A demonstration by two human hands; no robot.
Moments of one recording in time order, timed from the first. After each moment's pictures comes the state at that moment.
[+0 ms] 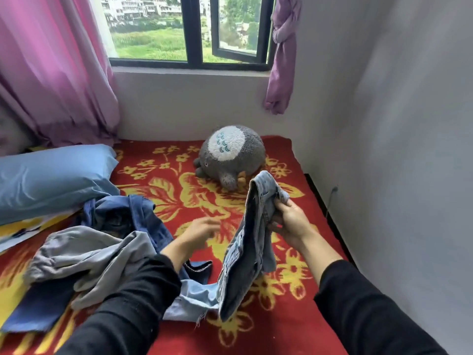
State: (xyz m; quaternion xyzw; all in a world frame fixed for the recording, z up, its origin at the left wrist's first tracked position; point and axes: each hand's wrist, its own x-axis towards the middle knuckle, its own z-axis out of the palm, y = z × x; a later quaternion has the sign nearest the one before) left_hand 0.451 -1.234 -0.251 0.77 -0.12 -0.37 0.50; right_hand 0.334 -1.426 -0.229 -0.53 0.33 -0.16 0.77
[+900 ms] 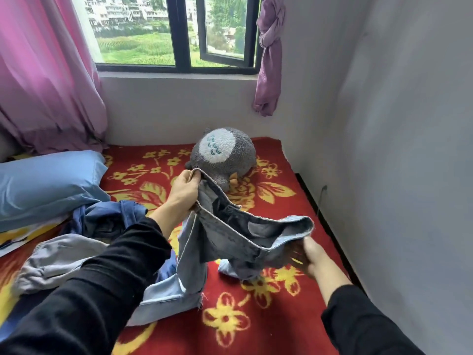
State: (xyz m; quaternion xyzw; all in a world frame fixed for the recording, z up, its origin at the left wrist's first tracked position) left_hand 0.495 -1.260 -0.197 0.74 -0.14 -0.16 0.64; right_hand 0.267 -1.454 -0.298 -0.42 0.50 -0.11 0.75
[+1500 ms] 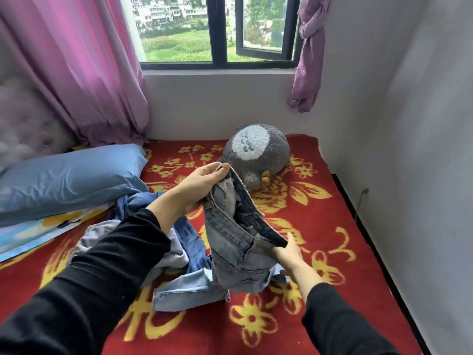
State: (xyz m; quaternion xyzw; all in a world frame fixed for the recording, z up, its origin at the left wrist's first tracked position) left_hand 0.504 -1.208 -0.158 0.64 -0.25 -0.34 0.64; right_hand 0.350 -1.382 -0.331 -0.71 0.45 0.01 0.54
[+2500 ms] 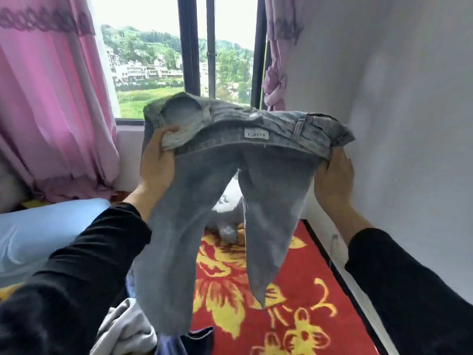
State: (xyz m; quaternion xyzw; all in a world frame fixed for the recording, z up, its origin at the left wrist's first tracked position) left_hand 0.618 -1.243 -0.050 0.67 -0.35 0.20 0.62; right_hand 0.394 -1.519 -0.063 -0.79 0.28 -0.53 0.15
